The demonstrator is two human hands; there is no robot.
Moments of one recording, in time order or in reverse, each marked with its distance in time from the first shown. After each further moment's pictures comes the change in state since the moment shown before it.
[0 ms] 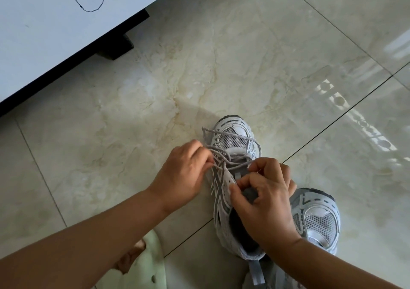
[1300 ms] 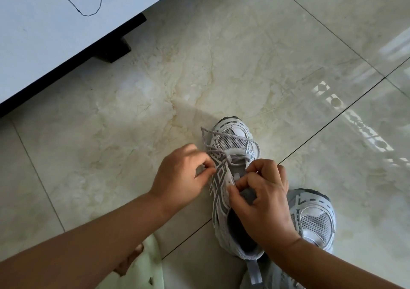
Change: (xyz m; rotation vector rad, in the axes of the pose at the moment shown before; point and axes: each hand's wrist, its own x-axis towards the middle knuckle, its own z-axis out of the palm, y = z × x) left_hand 0.005 0.019 -0.010 -0.146 -0.018 -0.204; right_hand 0.000 0.006 -0.003 0.057 -0.024 -0.049
